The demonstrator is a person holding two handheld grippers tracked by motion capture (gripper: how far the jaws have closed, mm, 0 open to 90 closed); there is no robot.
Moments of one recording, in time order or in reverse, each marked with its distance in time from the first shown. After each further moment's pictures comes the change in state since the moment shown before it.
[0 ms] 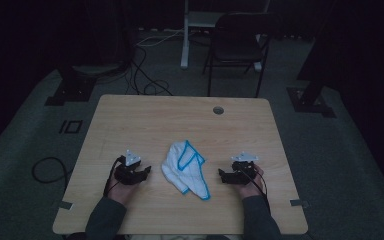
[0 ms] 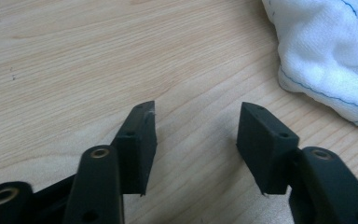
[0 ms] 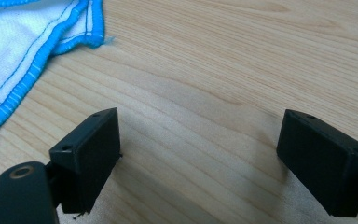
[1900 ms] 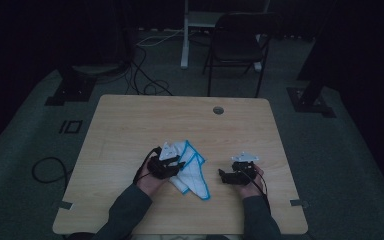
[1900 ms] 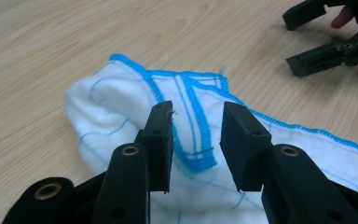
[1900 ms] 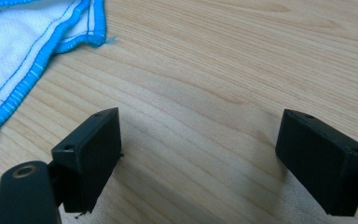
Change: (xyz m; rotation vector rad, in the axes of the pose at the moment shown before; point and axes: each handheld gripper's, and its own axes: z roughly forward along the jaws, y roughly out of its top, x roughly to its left) left arm -0.085 0.074 0.014 -0.074 -0.245 0.227; right arm 0.000 -0.001 -0.001 -0.001 0.002 -0.005
